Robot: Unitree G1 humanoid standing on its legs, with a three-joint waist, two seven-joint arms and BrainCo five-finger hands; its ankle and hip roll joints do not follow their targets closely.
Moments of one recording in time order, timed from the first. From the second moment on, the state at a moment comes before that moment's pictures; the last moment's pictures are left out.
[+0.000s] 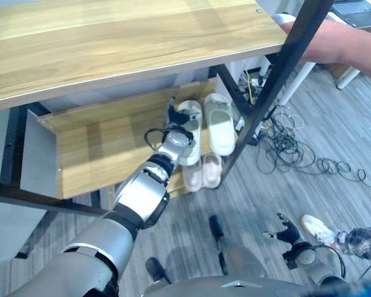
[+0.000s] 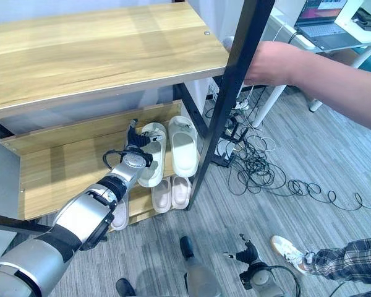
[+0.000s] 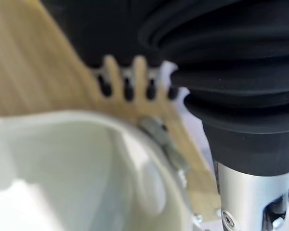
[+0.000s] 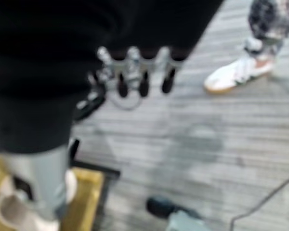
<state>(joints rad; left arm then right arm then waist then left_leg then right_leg) -1.05 0.09 -0.43 1.32 -0.20 -0.09 0.55 -0.03 -0.38 0.43 0.99 0.08 -0.20 -0.23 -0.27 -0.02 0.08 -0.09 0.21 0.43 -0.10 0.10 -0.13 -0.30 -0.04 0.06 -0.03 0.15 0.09</state>
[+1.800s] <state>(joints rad) -0.41 0.20 -0.51 0.54 0.05 -0.14 0.47 0.00 -0.36 0.30 1.02 0.09 -0.22 -0.29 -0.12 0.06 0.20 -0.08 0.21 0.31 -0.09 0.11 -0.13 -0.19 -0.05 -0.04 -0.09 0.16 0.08</state>
